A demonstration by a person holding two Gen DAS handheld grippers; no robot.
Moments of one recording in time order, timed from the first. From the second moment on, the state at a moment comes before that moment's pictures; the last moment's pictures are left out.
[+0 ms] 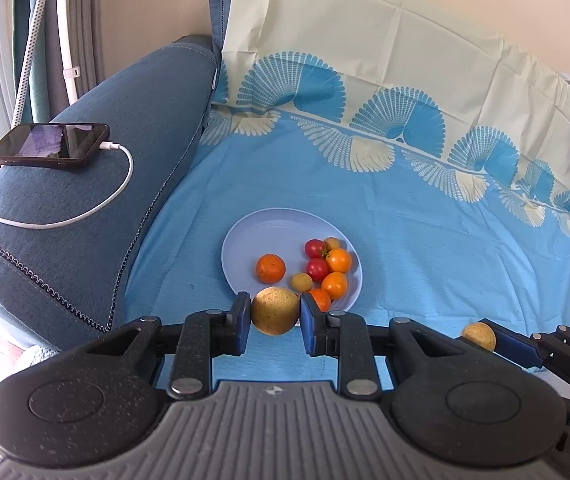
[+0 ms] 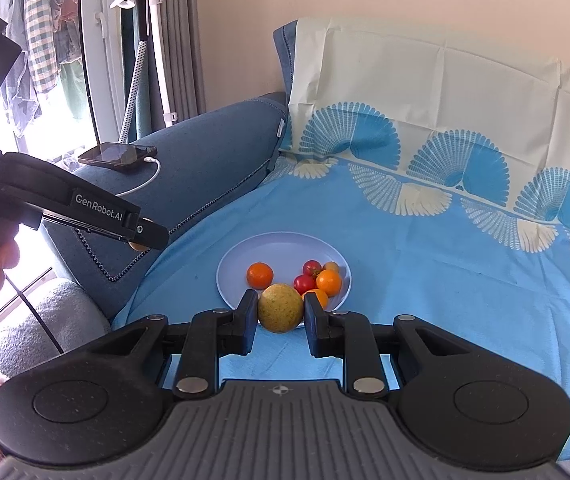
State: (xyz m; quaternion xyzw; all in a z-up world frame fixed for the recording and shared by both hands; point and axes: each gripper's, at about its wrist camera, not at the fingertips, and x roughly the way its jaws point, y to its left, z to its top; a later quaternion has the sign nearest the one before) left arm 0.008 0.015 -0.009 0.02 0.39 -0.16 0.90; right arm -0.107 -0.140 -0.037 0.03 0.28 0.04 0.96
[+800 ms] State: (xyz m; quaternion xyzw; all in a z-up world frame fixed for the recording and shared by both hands) left arm 0.130 -0.032 -0.063 0.04 0.45 -0.16 0.88; right arm 0.025 -0.162 -0.095 0.05 0.34 0.04 0.94
